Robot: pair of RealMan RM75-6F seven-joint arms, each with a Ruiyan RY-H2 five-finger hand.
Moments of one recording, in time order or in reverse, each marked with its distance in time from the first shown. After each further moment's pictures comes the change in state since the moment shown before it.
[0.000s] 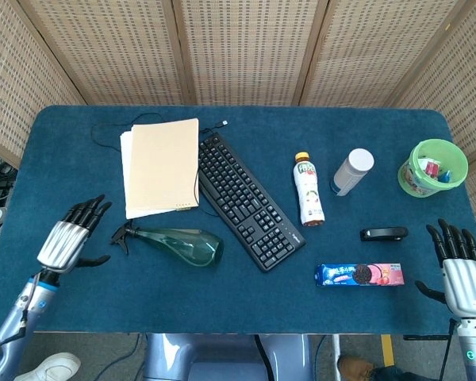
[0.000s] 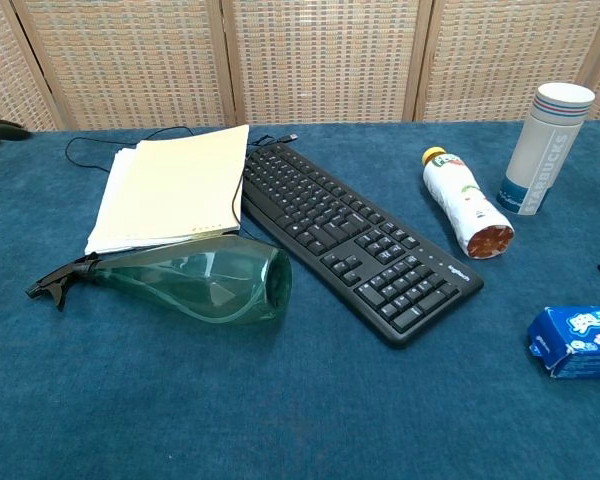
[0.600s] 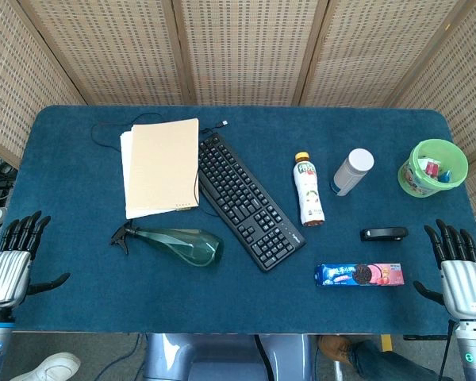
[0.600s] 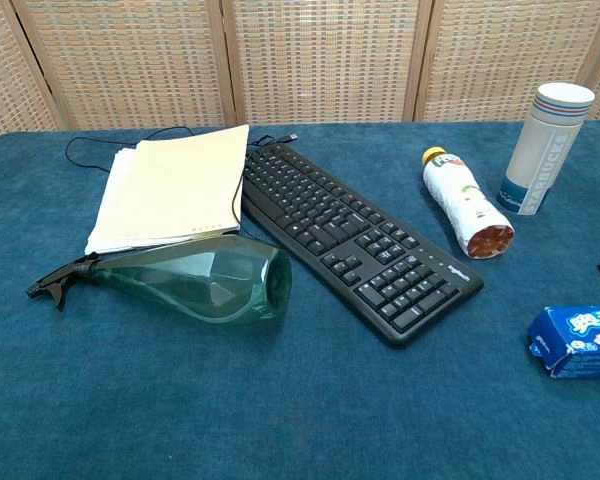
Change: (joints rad) left arm 0.236 0.187 0.043 -0.347 -0.132 0.226 0.099; right arm -0.007 -0.005 -0.006 -0.002 -0.029 0.027 0.004
